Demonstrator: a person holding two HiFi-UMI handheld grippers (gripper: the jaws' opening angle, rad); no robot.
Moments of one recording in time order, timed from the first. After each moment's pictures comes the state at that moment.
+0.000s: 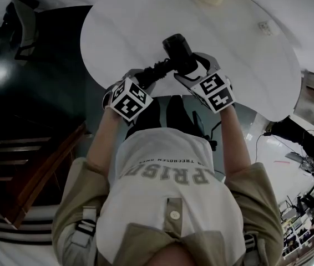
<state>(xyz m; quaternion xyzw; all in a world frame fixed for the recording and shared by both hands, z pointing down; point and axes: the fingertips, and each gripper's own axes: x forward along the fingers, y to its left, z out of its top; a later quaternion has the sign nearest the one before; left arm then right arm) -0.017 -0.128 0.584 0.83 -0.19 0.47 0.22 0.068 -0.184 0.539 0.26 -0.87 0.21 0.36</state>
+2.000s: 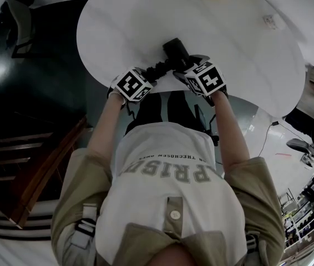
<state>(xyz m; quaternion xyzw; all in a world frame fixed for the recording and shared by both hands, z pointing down) -0.013 -0.094 0.655 0.79 -0.09 0.48 0.37 0.073 -0.157 0.631 0.23 -0.80 0.36 0.43</state>
